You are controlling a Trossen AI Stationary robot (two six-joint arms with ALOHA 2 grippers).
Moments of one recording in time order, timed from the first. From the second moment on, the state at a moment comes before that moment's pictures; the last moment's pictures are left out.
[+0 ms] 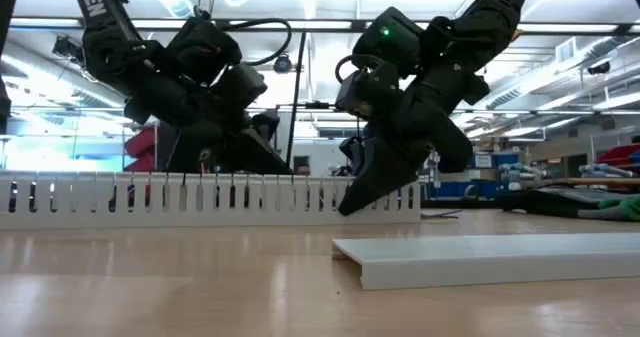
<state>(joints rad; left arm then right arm) 0.13 1.70 0.51 0.61 0.10 0.46 0.02 1.88 0.95 0.08 -0.20 -0.26</state>
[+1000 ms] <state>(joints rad) 0.18 1.71 0.50 0.57 -0.01 0.45 0.02 1.88 0.95 0.08 -0.19 -0.29</state>
